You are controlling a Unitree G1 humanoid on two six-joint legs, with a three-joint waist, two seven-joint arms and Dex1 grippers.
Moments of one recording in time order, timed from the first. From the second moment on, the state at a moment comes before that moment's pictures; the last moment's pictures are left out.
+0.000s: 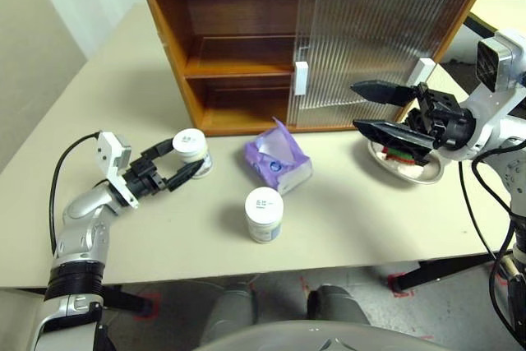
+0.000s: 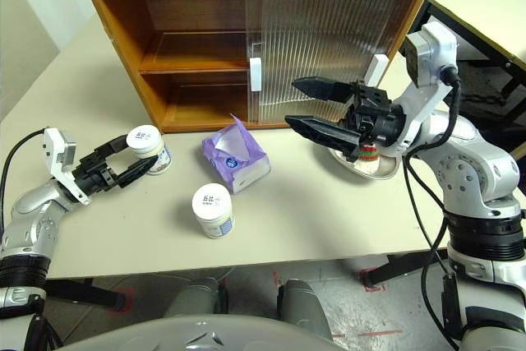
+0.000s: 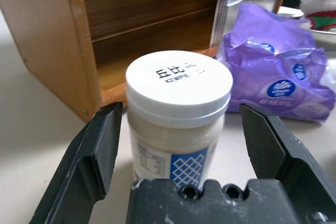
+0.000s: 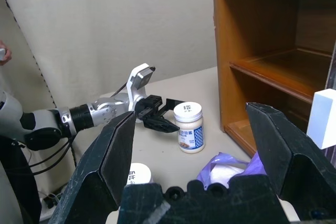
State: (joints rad) left arm -0.19 0.56 0.23 0.38 -0.43 -0.07 -1.08; right arm -0.42 -0.67 -0.19 -0.23 0.89 0.57 1.09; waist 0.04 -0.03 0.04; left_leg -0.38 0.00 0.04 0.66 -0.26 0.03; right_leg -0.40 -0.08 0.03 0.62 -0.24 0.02
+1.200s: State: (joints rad) left arm -0.21 0.55 0.21 0.50 -0.39 -0.14 -1.06; right arm -0.41 -0.67 -0.21 -0.25 0.89 0.58 1.08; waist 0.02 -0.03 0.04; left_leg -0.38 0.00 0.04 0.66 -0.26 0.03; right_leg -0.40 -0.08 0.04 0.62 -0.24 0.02
